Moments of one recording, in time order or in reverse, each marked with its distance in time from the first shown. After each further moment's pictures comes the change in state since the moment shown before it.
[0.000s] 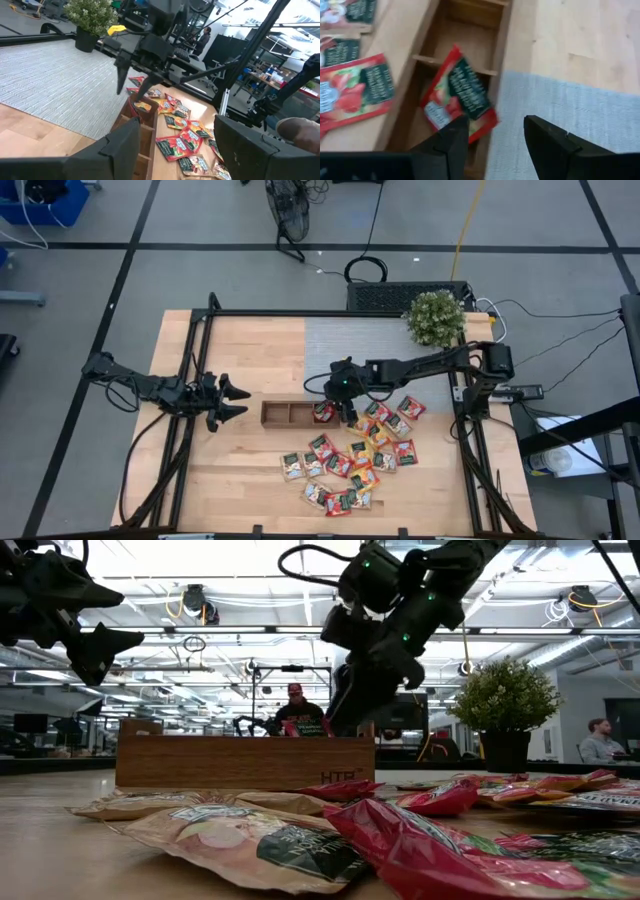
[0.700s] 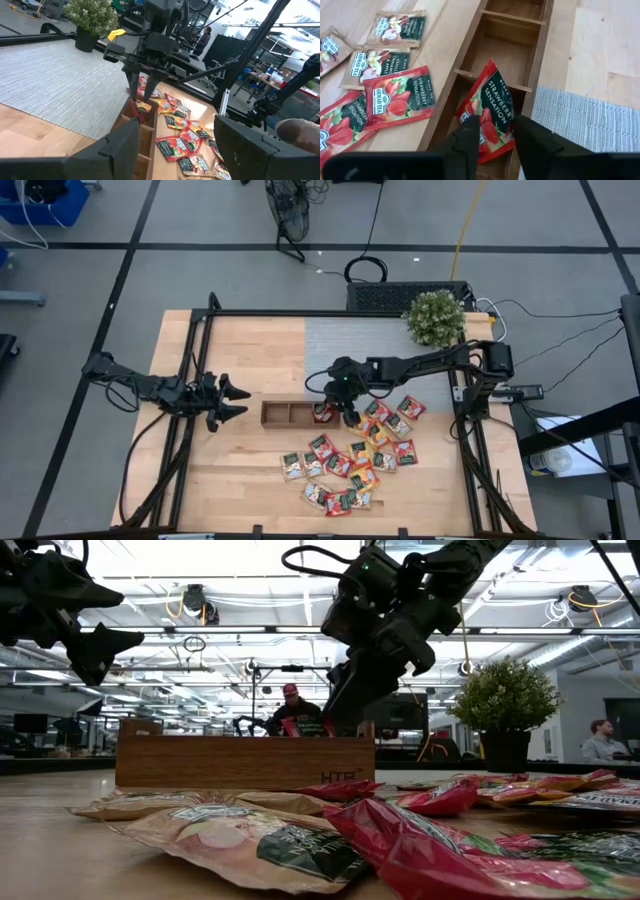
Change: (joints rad) left arm 0.000 0.000 0.000 0.000 0.000 0.000; right arm -0.020 -0.001 0.000 0.016 -0.202 -0.020
